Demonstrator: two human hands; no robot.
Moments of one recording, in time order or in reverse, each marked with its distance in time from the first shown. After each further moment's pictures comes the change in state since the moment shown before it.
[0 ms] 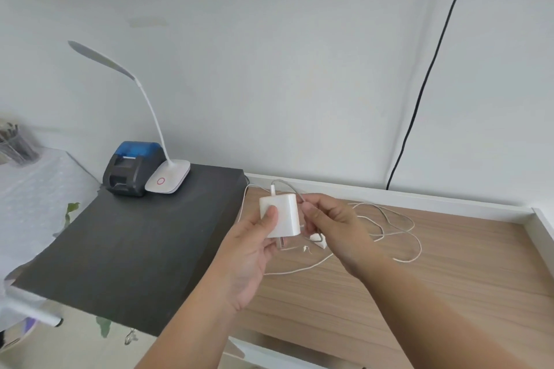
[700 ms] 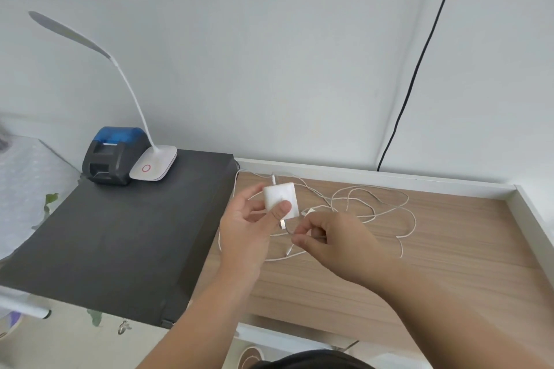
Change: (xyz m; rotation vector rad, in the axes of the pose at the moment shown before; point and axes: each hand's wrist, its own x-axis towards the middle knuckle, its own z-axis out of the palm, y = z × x) left_hand 0.024 -0.030 -0.007 0.290 0.347 0.199; right_hand -0.034 -0.008 0.000 -0.838 -0.109 0.067
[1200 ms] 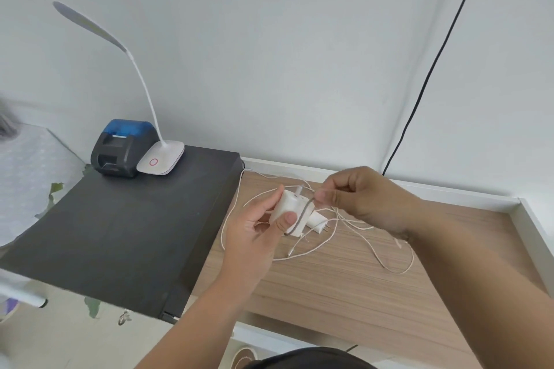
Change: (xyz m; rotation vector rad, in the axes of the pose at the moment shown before) left_hand -0.014 -0.001 -0.015 0.109 -0.176 0.244; right_hand 0.022 -0.026 -0.066 0.386 -0.179 0.034
